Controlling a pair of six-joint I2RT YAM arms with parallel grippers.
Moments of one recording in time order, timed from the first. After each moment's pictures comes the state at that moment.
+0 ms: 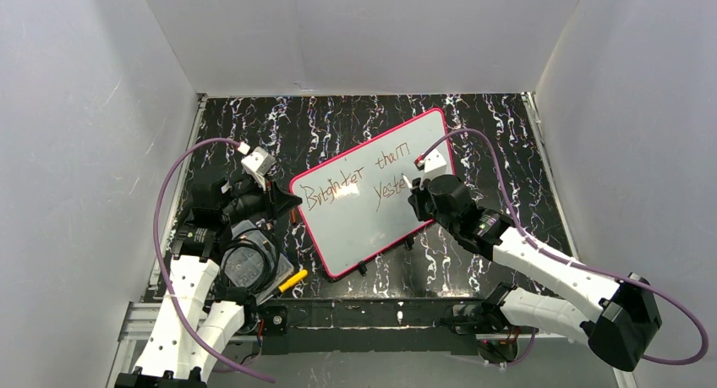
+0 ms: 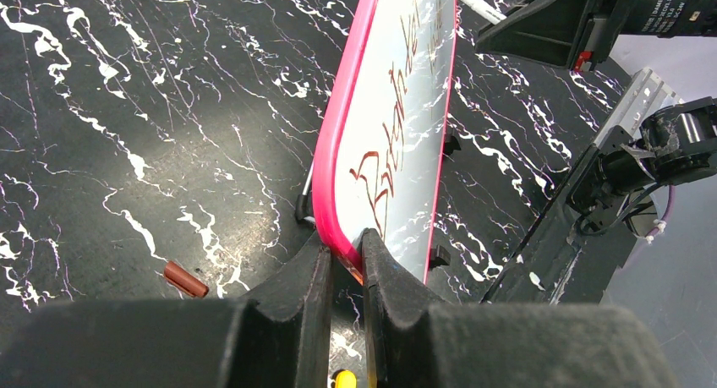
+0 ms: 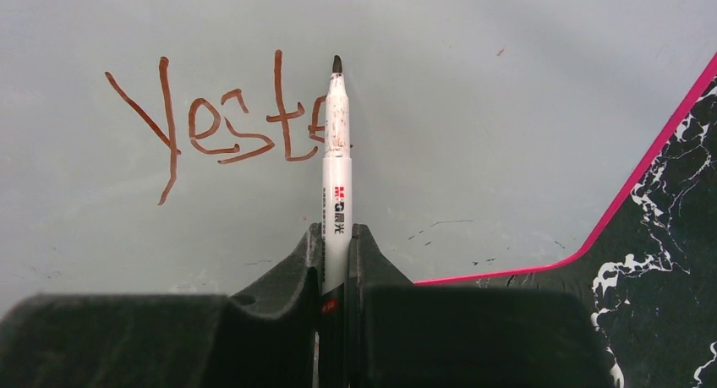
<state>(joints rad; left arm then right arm) -0.12 0.73 0.77 -0.48 0.73 0.00 0.81 1.01 0.70 -0.22 0.27 0.21</state>
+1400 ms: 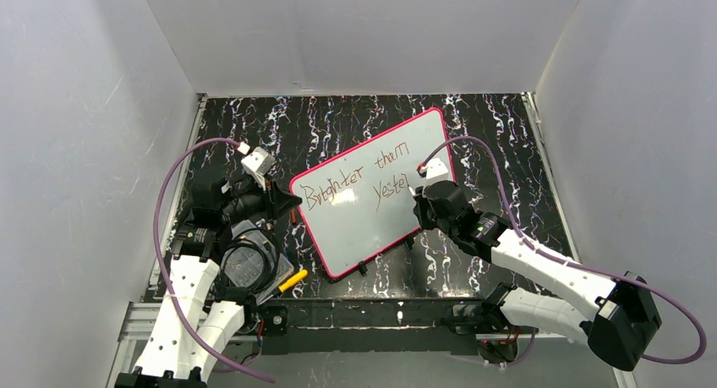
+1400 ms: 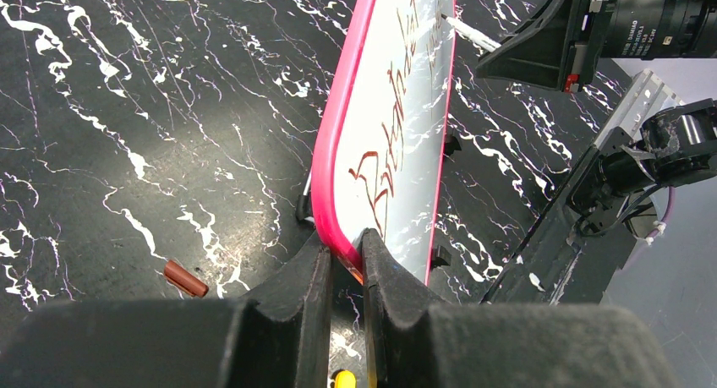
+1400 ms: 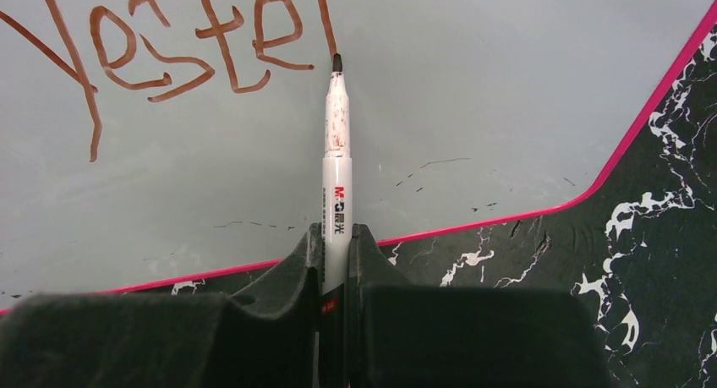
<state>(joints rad) -0.12 0.73 0.77 -0.48 0.74 0.00 0.81 1.01 0.66 -0.29 0.29 0.29</state>
